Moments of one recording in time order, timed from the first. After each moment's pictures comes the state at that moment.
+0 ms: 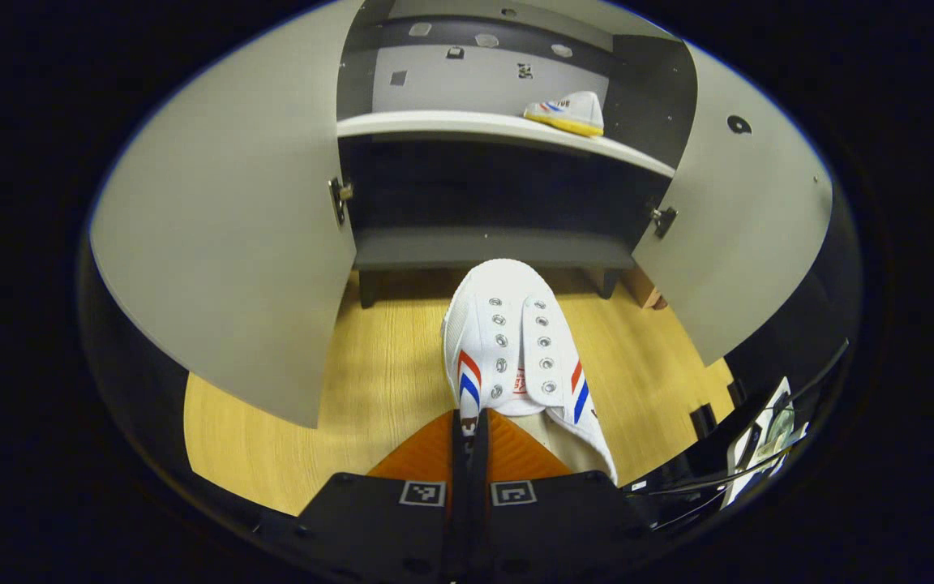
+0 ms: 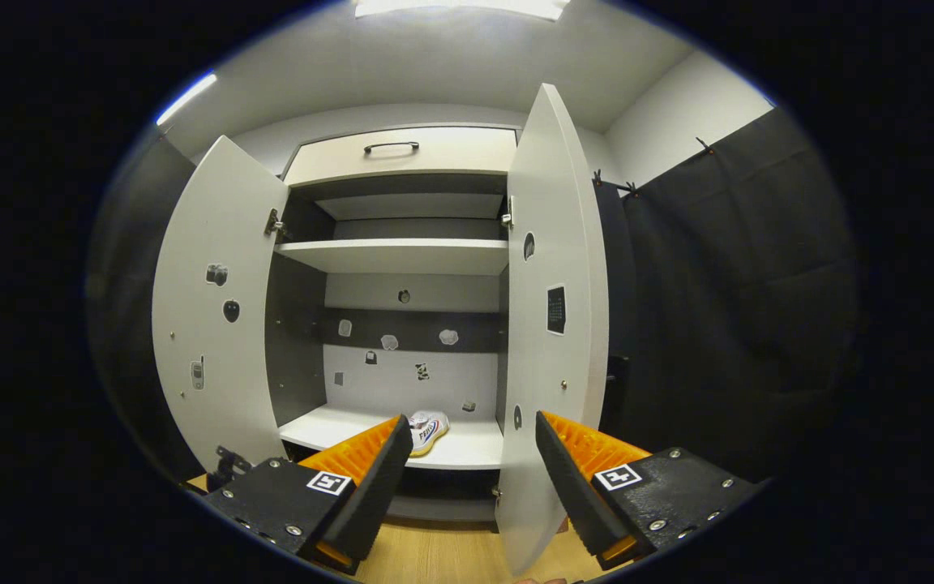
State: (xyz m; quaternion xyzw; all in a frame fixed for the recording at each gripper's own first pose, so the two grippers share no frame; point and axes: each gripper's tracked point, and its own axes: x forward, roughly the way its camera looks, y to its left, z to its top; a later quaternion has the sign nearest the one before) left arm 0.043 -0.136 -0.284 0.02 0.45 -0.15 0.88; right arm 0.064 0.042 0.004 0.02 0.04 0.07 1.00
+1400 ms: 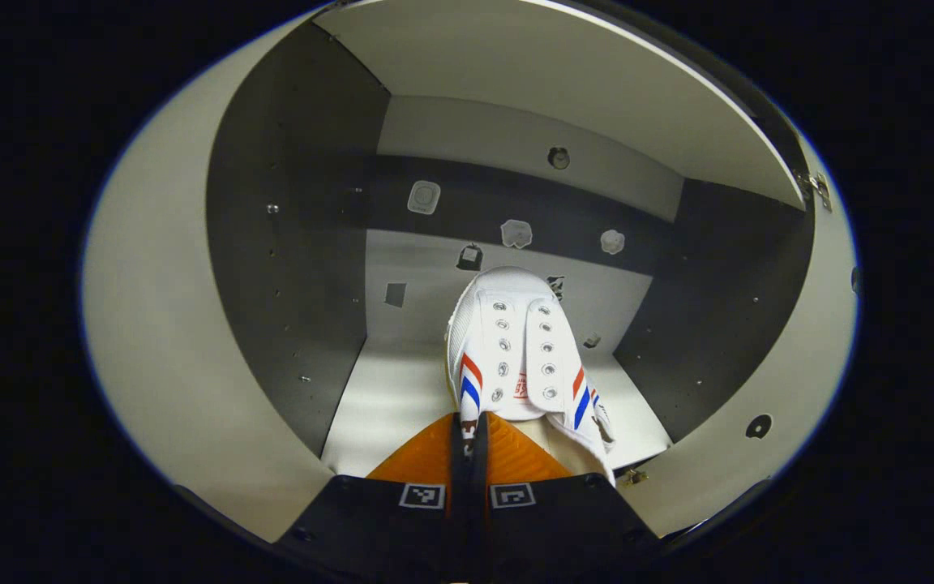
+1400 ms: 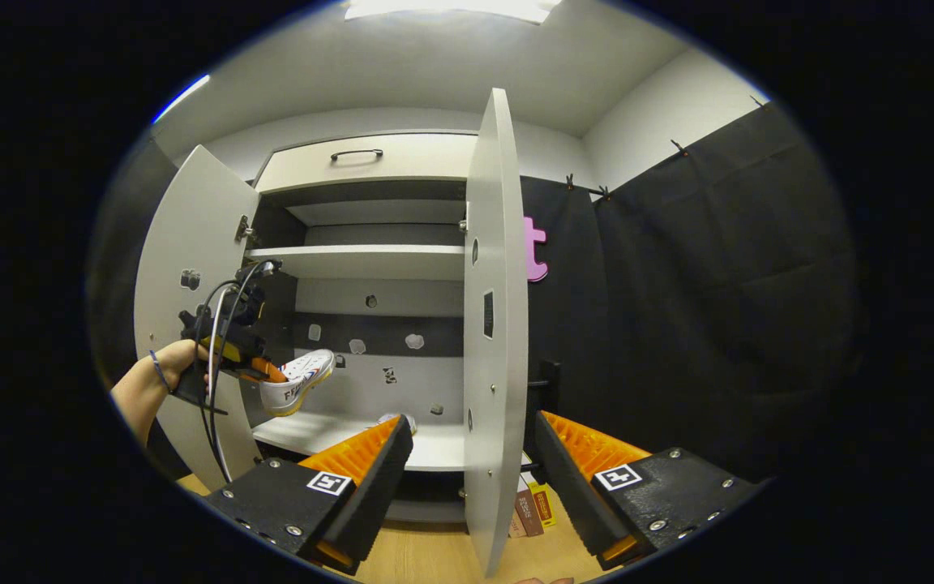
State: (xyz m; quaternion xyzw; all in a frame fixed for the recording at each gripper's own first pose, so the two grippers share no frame) left arm 0.366 -0.181 -0.072 -0.02 0.30 -0.11 0.95; right arm 0.064 -0.016 -0.002 0.02 0.04 0.02 1.00
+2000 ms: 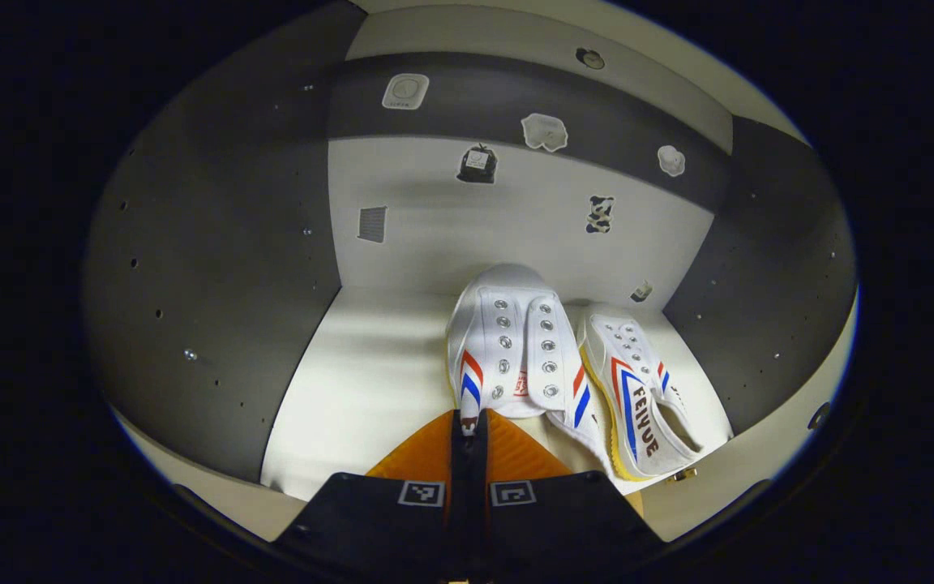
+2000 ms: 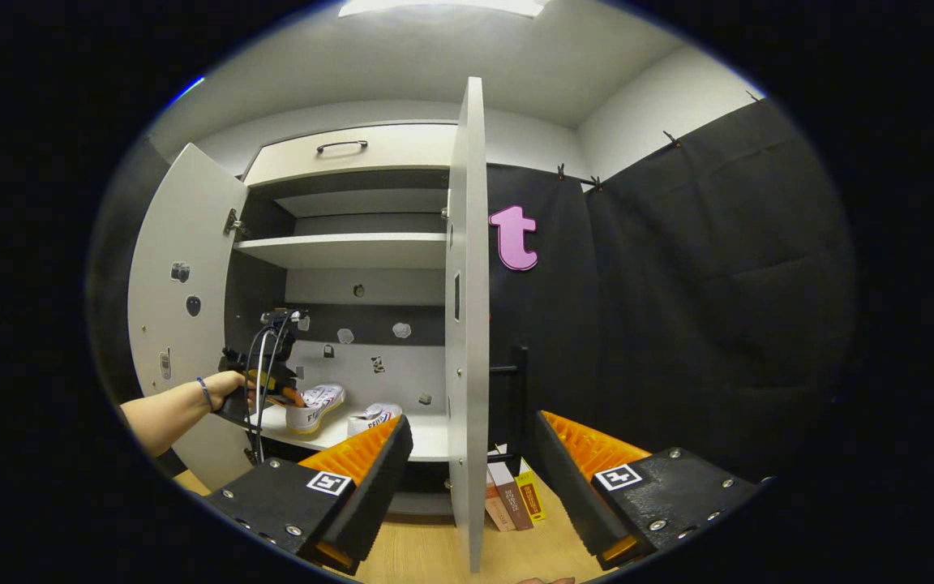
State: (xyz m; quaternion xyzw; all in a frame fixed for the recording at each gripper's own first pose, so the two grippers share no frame) left arm 0.409 -0.202 -0.185 0.01 0.38 -0.09 0.92; right arm 0.061 -0.043 -0.013 0.02 0.05 0.01 1.00
